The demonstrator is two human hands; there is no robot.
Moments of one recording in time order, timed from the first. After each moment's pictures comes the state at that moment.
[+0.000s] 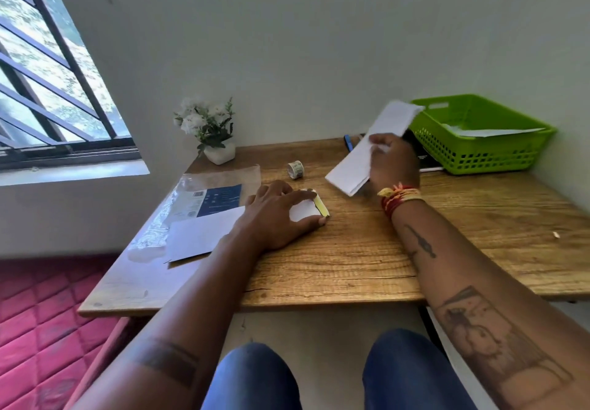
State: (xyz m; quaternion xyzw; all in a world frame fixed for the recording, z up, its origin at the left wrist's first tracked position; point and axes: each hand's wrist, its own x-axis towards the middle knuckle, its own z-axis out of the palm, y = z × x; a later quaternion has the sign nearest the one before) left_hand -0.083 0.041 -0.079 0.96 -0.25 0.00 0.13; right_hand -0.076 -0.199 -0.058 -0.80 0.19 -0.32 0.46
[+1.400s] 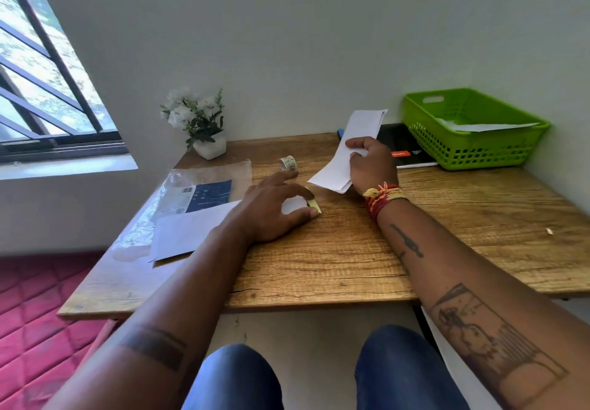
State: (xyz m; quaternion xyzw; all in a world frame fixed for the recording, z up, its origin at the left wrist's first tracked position) left_hand -0.069 0.039 -0.078 0.93 -0.33 0.02 0.17; right_hand -0.075 -0.182 -0.064 -0.81 0.16 -0.27 0.50
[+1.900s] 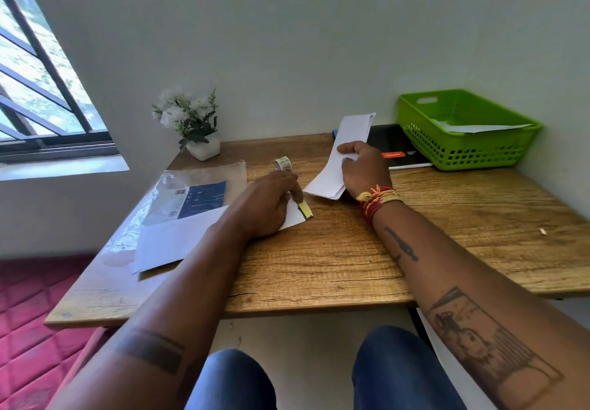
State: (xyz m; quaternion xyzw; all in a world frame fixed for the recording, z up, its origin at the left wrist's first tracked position) left_hand -0.065 0.032 -0.071 0.92 -0.34 0.05 0.19; right_hand -0.075 -0.179 -0.066 -0.83 0.15 -0.25 0.47
